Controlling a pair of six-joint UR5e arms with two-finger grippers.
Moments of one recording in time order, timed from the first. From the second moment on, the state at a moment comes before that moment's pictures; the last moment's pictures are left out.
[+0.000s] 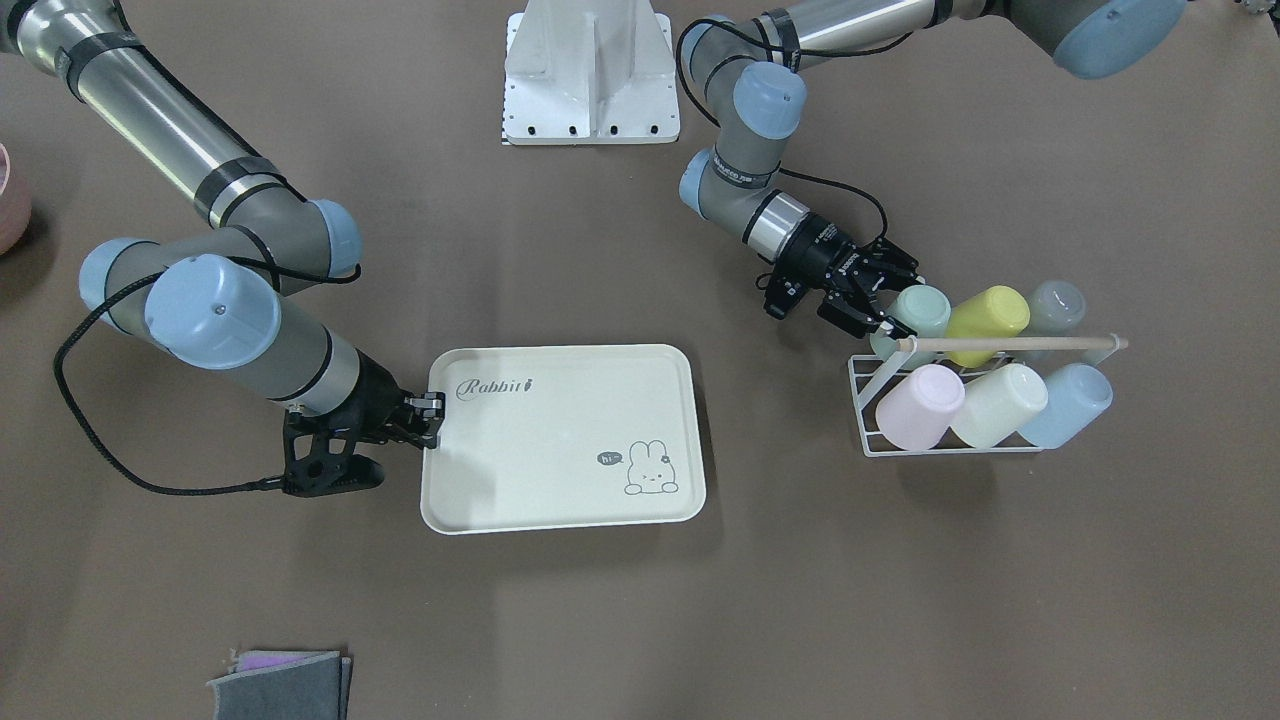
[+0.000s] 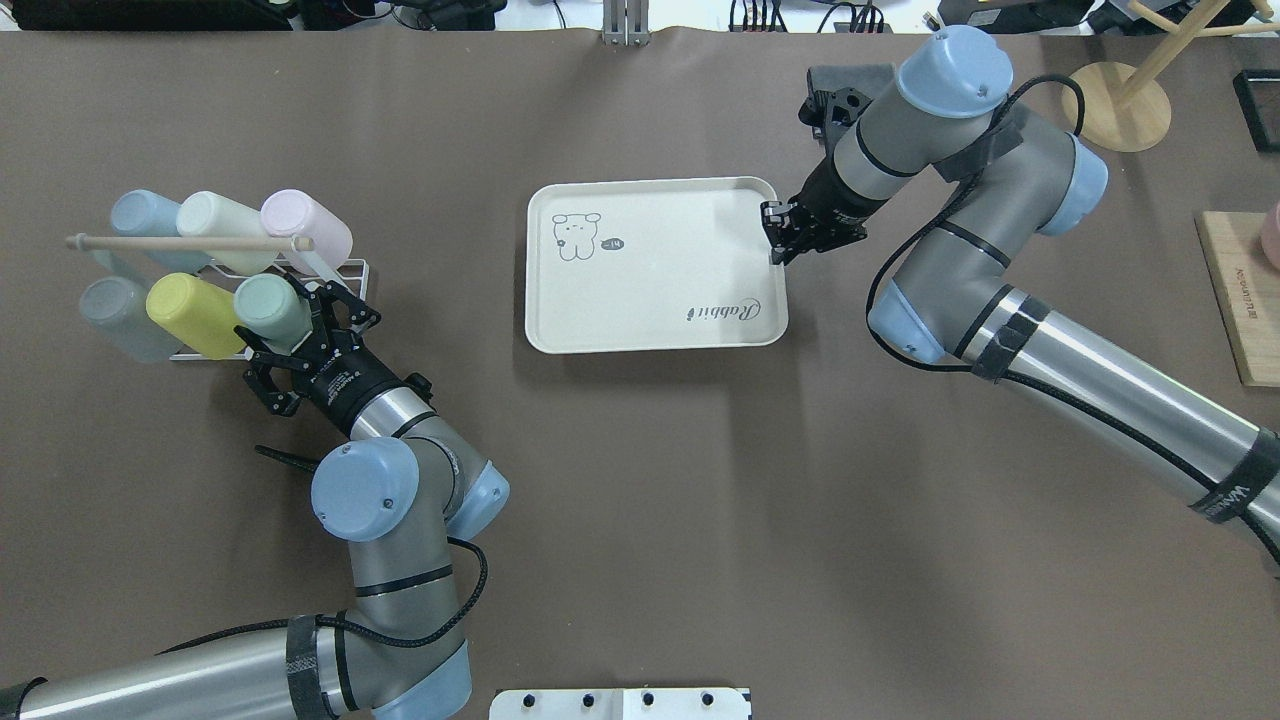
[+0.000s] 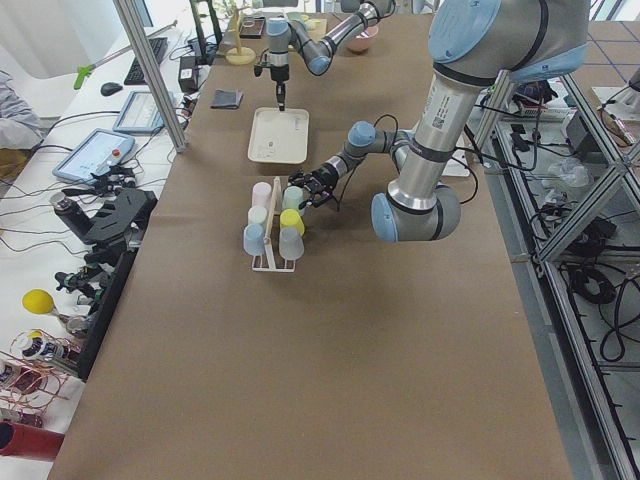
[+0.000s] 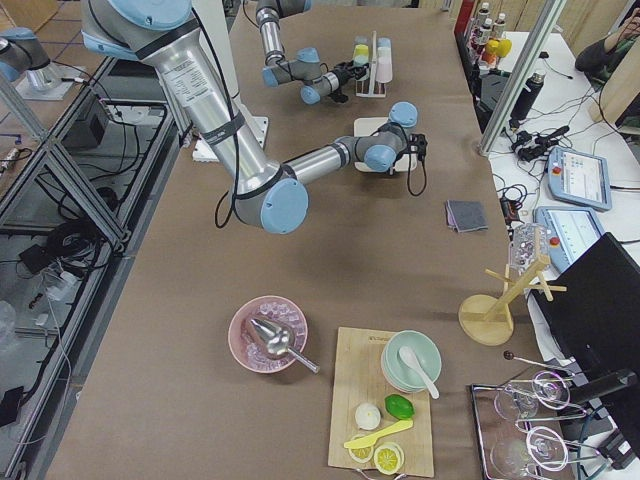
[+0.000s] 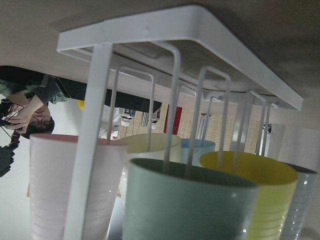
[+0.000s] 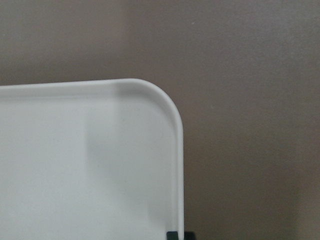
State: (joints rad) left arm -0.32 -2.19 -1.53 -0.45 -0.65 0.15; right arm 0.82 -0.90 1.27 -1.05 2.25 1.06
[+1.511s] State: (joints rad) left arm -0.33 -2.25 -1.92 -0.22 -0.88 0.12; right arm 0.78 -0.86 1.20 -1.01 2.21 1.07
